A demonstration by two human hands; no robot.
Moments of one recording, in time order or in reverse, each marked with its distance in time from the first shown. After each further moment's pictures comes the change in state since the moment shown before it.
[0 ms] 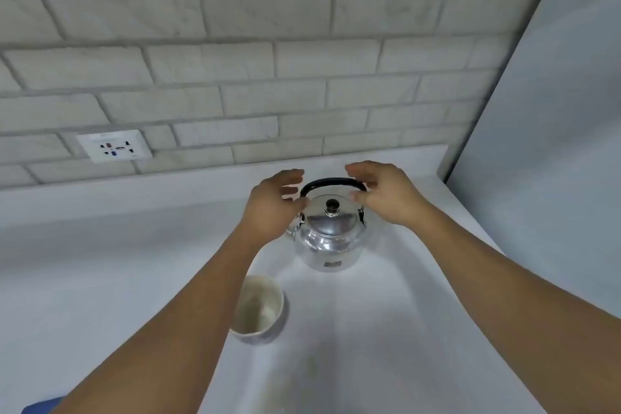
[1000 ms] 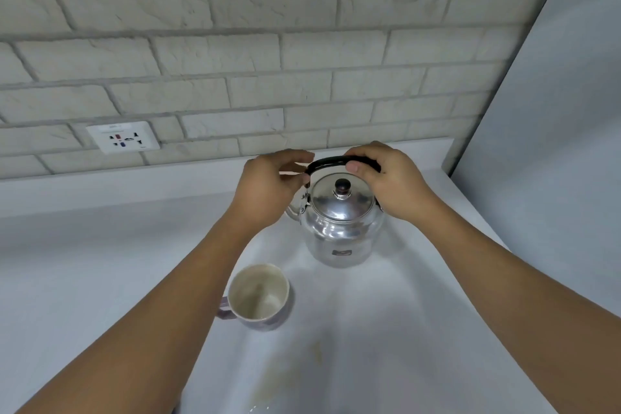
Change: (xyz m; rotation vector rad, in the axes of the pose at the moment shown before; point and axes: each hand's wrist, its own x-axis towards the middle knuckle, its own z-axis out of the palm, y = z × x) left_hand -0.017 0.036 -0.028 0.027 0.047 0.118; right_hand -0.020 -0.038 -0.003 0.058 0.117 -0.192
